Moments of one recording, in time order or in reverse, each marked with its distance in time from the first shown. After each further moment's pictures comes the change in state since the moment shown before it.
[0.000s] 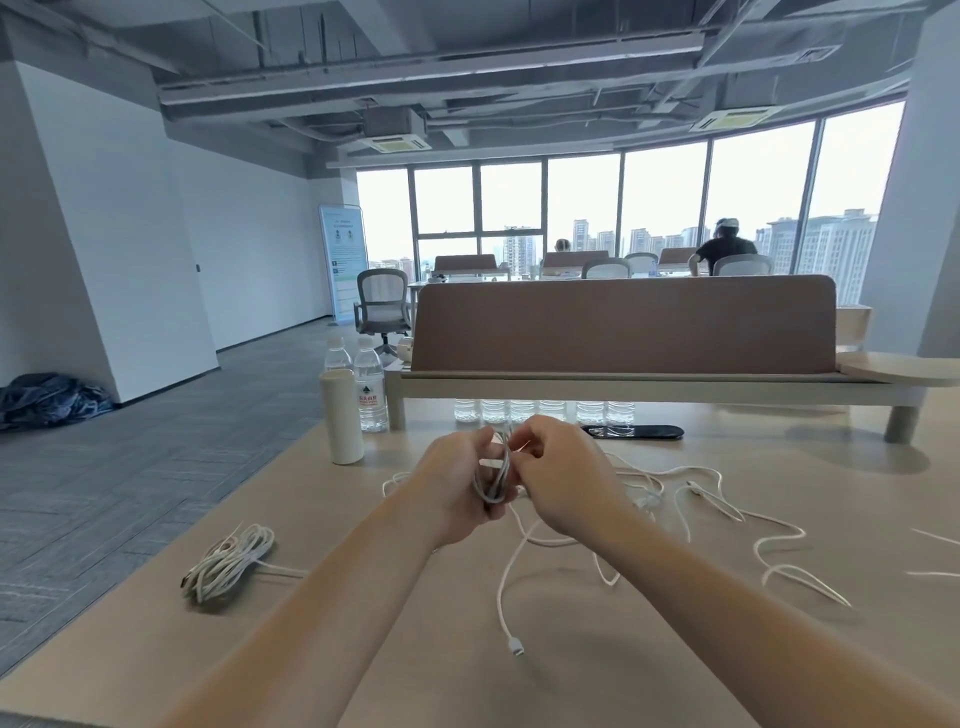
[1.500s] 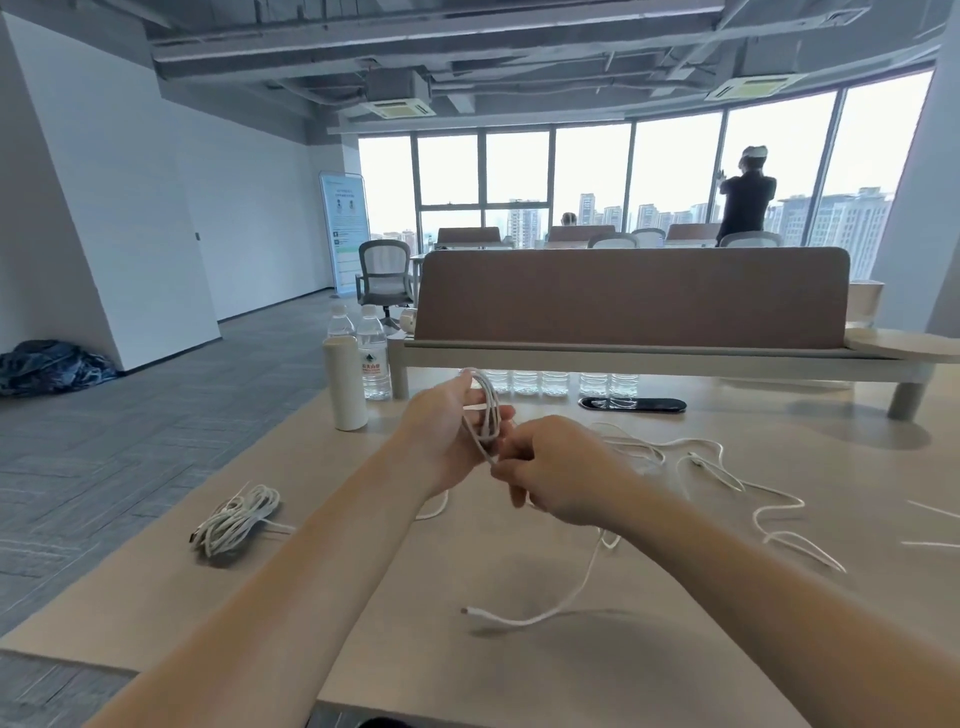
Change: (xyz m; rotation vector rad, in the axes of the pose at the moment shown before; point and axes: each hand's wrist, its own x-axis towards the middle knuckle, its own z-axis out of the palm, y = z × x) left_hand -0.010 0.011 -0.008 -0.229 0.059 0.114; right_hand -0.017 -0.004 -0.008 -0.178 -0.367 -0.093
